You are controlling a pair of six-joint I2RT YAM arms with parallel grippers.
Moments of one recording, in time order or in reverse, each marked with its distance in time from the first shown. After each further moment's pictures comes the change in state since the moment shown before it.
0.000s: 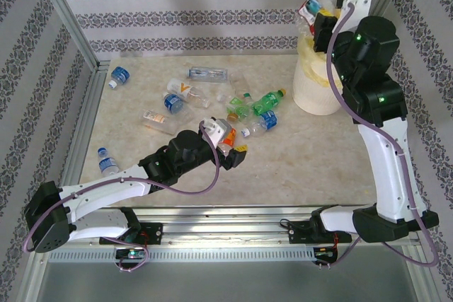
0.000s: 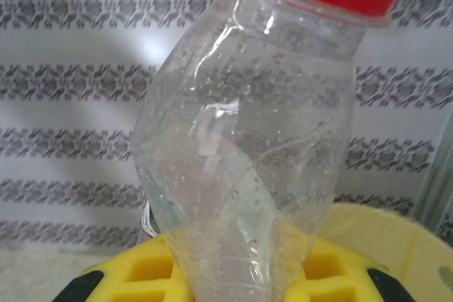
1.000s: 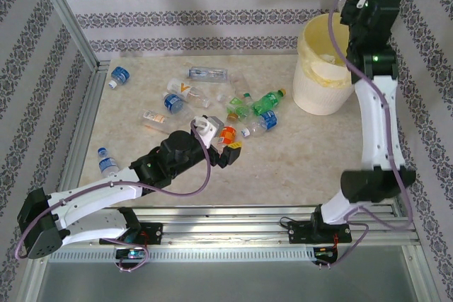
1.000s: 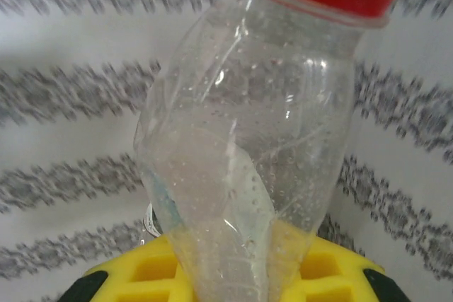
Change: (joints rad) left arm 0.000 -0.080 0.002 -0.061 -0.061 -0.017; right arm -0.297 0.341 0.180 0.061 0.082 0.027
